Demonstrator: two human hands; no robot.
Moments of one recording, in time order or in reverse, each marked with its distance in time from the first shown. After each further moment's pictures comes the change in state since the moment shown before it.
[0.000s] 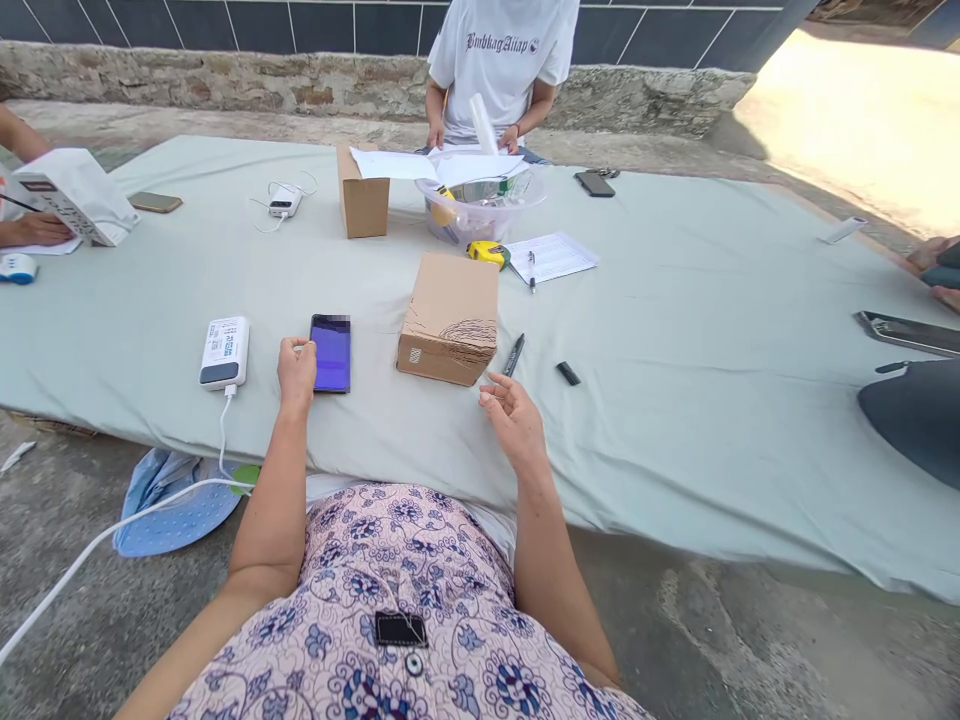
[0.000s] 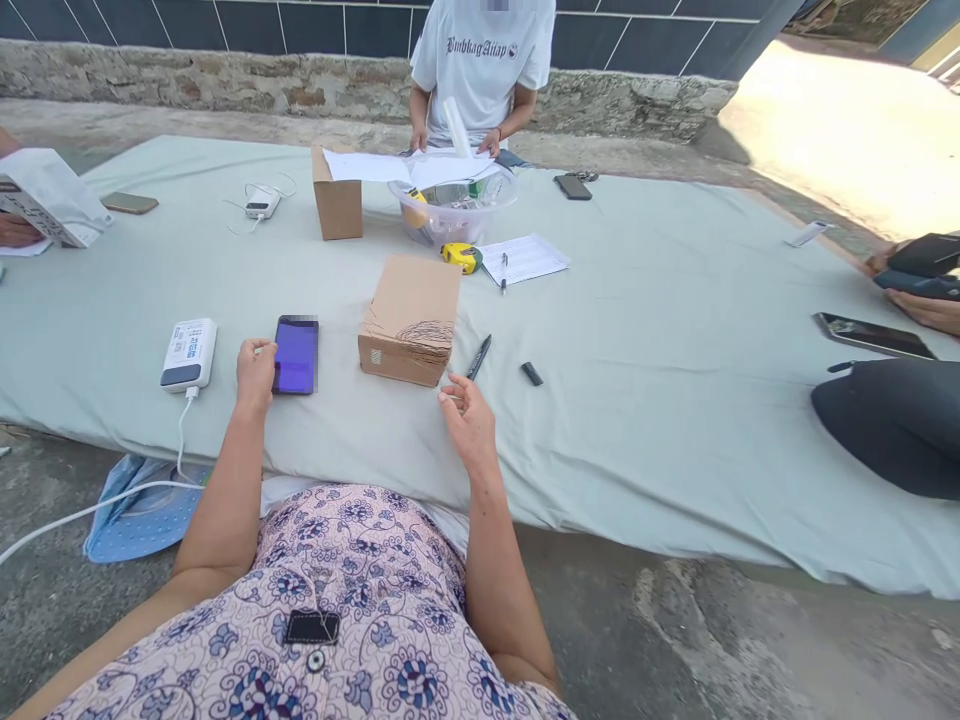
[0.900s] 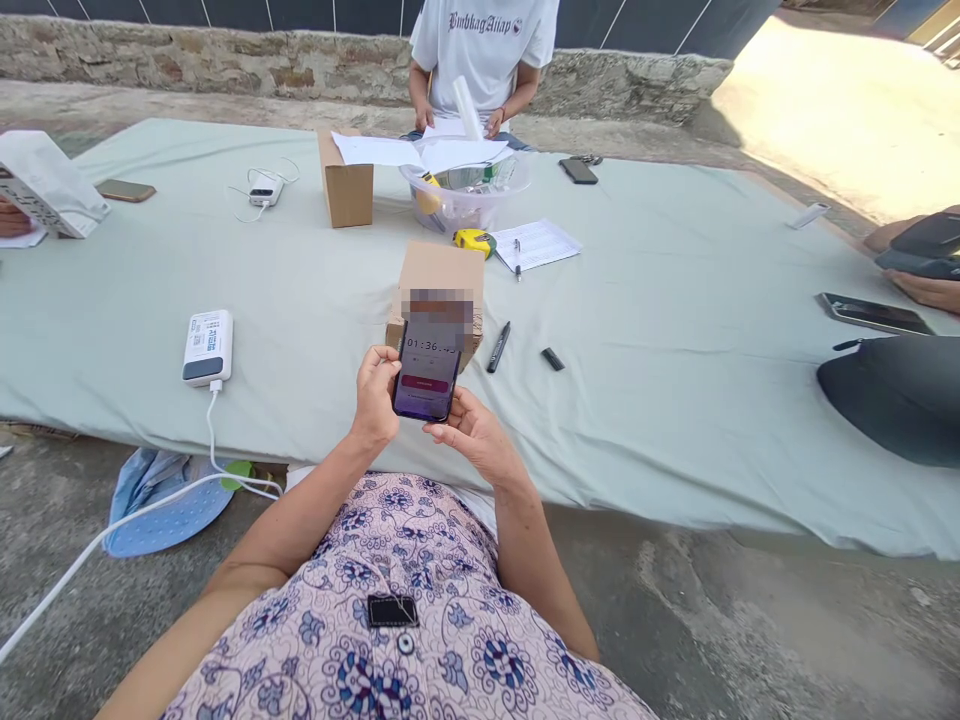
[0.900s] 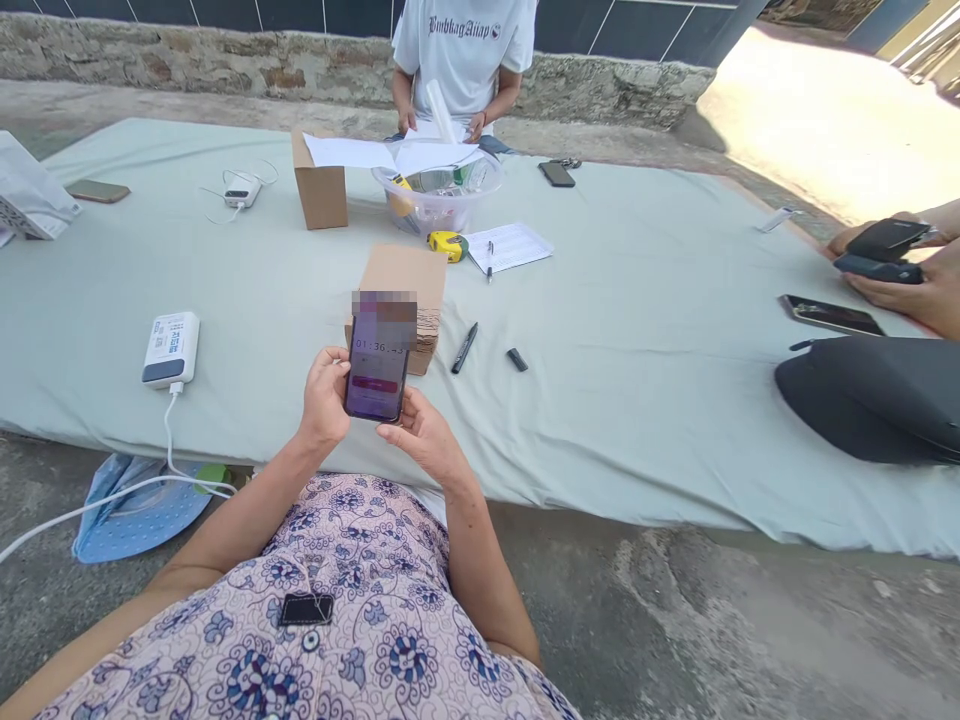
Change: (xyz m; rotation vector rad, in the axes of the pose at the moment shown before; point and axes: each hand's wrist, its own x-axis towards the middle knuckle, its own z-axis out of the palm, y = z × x) left_hand -0.133 0.037 0.062 -0.829 -0.542 -0.070; right_hand -0.049 -0.040 0.015 0.338 -0.541 0.001
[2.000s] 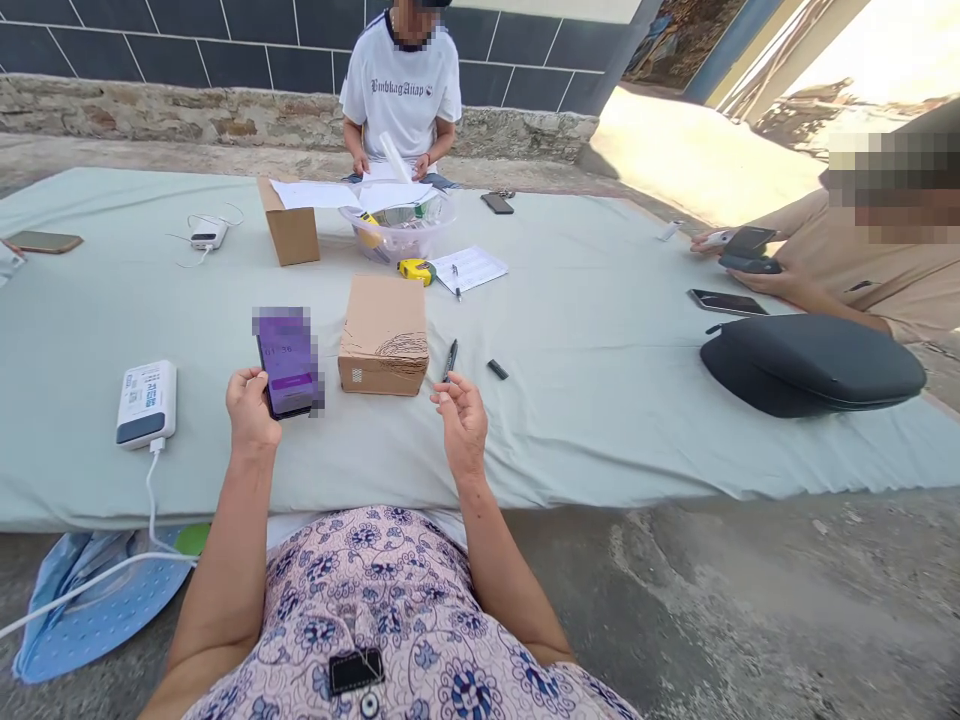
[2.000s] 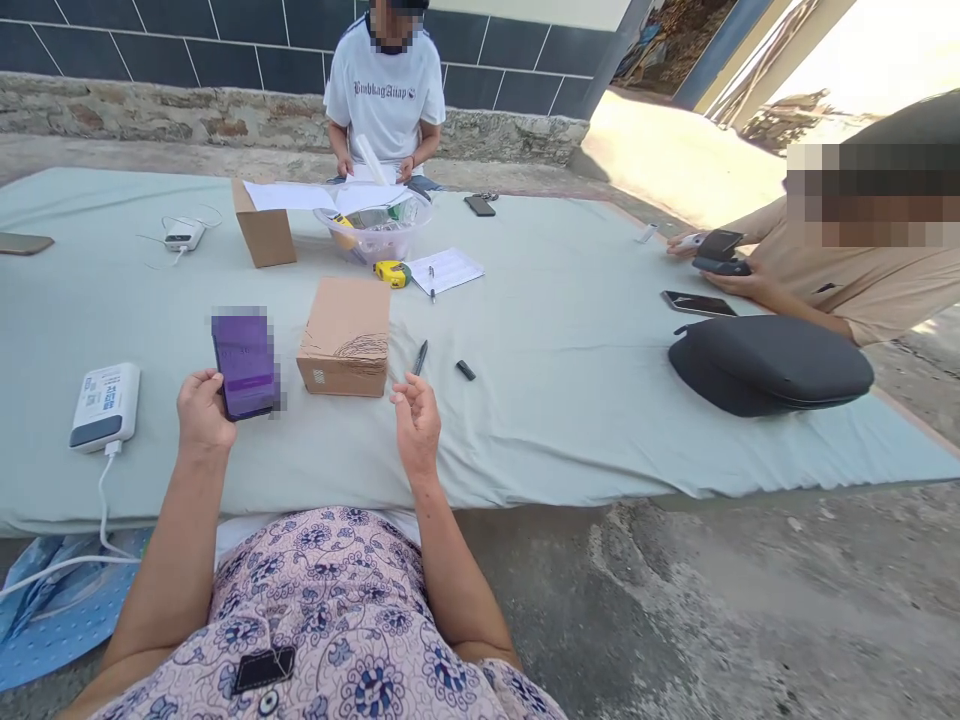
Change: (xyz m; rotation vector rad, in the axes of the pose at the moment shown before) left_hand 0.073 0.046 -0.085 0.375 0.362 0.270; right_hand 0.027 0.016 -0.019 -0.116 0.757 -0.297
